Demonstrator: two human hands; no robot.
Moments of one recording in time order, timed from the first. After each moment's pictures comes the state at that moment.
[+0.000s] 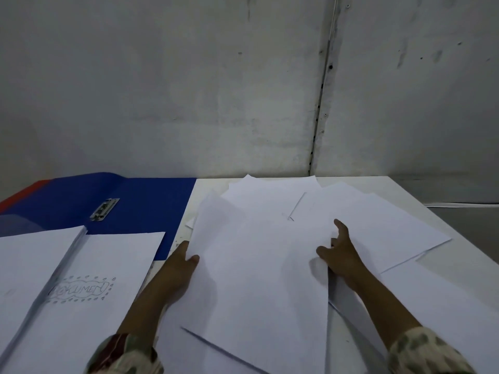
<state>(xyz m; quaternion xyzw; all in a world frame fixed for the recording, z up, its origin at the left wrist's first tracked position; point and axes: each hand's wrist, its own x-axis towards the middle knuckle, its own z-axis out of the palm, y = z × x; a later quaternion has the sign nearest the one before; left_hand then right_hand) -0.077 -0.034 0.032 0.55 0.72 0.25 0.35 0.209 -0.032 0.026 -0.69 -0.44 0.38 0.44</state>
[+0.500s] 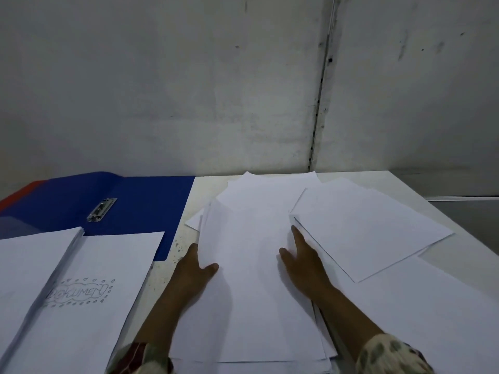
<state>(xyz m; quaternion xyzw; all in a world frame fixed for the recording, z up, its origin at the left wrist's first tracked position) -0.063 -0.040 0.025 0.56 0.70 0.26 0.35 0.147 -0.036 -0.003 -0.68 -0.59 0.30 0.34</state>
